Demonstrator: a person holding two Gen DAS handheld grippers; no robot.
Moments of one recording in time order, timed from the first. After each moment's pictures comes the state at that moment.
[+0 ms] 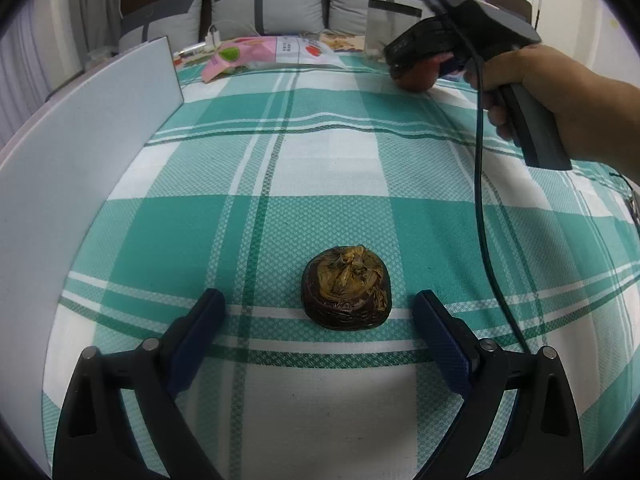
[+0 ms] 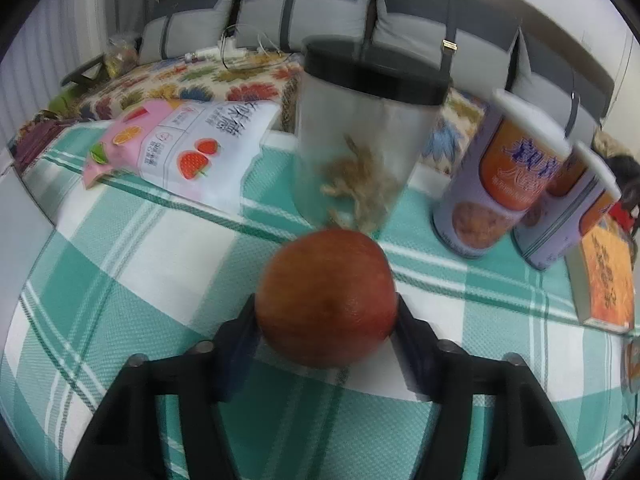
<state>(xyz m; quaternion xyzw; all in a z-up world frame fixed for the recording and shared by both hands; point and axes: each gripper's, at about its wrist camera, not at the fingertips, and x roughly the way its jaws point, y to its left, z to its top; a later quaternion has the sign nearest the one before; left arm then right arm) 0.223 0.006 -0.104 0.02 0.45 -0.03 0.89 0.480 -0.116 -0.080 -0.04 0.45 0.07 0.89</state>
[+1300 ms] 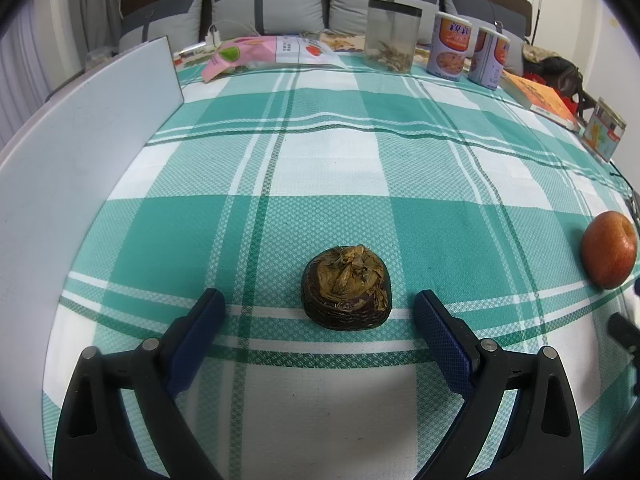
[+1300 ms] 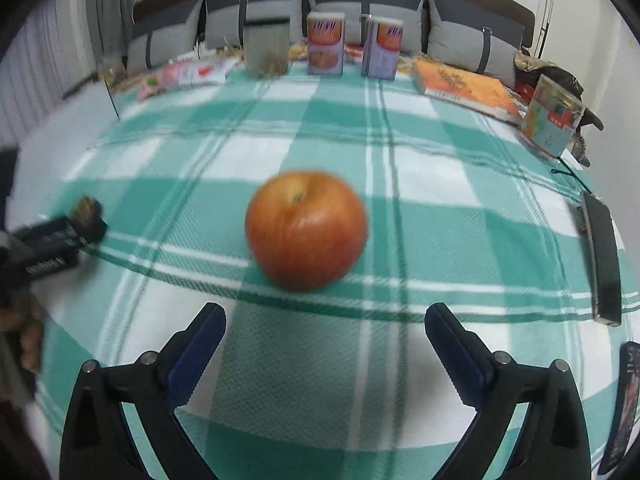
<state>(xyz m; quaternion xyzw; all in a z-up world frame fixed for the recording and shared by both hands) 0.222 0.006 -0.103 0.02 0.45 -0.03 0.89 0.159 -0.224 -0.101 -0.01 0.46 0.00 0.89</state>
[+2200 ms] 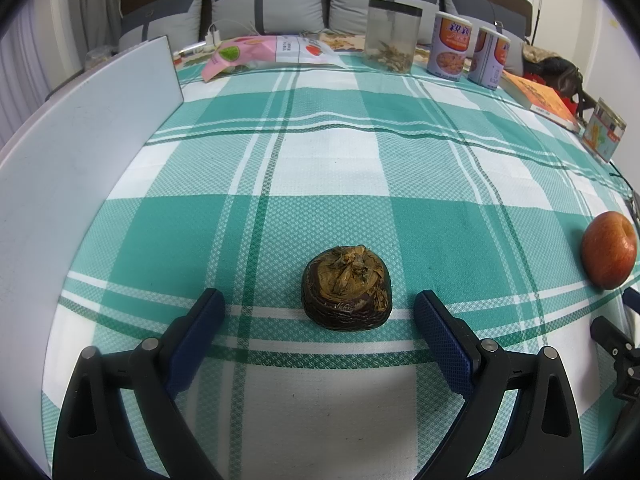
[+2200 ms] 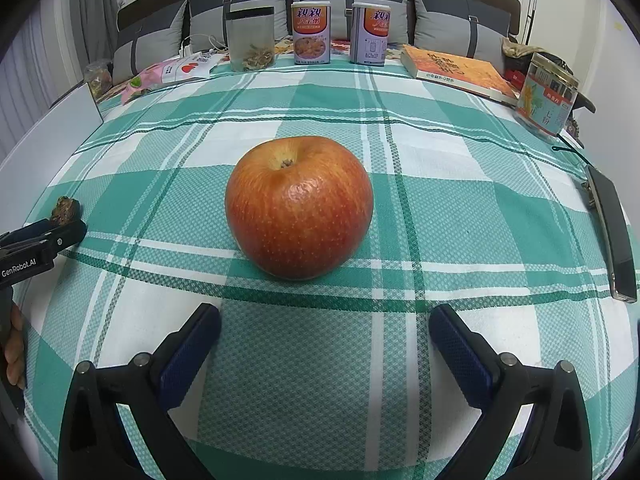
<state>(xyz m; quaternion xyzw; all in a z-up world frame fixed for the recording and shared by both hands) 0.222 0.006 -0.103 0.02 0.45 -0.03 0.89 0.157 -0.229 -0.115 0.02 0.46 -0.01 0.89</state>
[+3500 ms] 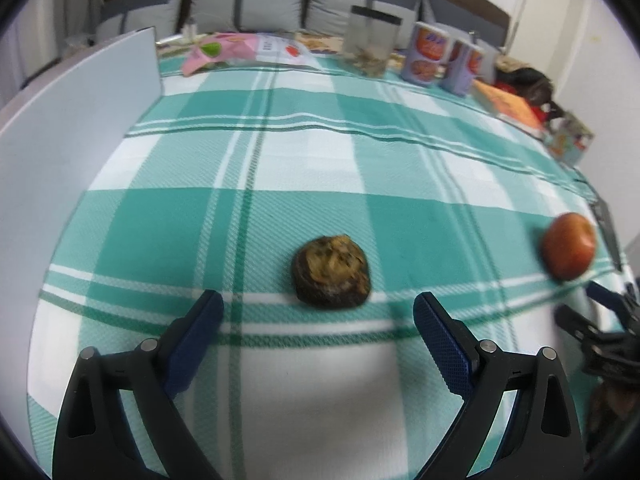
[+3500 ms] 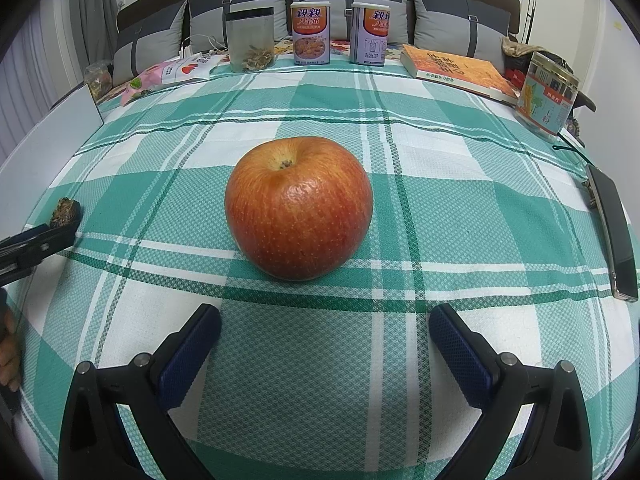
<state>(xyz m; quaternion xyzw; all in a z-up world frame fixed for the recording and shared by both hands) 0.210 0.018 -0.095 -0.02 0.45 -0.10 0.89 0.157 -0.230 -0.115 0.02 0.46 -0.01 0.89</state>
